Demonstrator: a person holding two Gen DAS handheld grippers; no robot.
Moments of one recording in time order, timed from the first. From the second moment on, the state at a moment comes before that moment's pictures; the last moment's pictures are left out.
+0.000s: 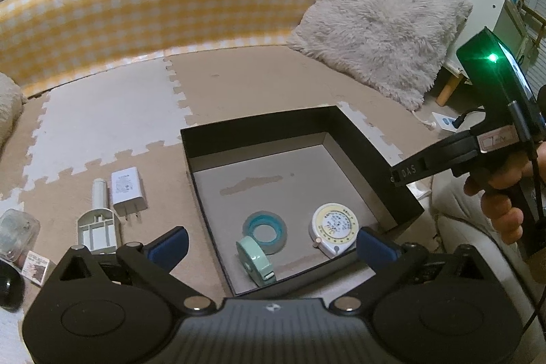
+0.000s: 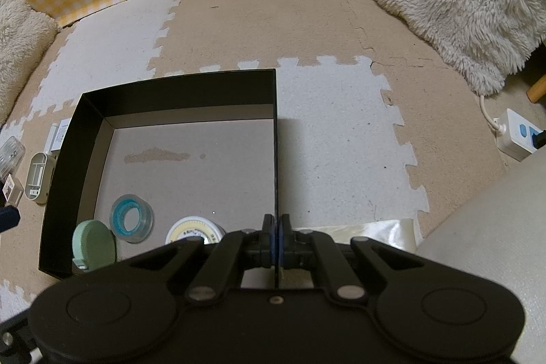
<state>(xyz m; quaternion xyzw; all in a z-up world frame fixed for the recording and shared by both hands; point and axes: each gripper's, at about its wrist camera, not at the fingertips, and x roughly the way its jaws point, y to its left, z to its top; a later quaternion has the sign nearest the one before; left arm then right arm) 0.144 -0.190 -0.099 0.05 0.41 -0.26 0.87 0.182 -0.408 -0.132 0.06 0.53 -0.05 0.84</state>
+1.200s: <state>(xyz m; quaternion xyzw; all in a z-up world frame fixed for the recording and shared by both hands) 0.217 -0.005 -0.117 -0.03 0.39 0.05 0.92 0.182 -0.408 -0.132 0.06 0.53 -0.05 0.84</state>
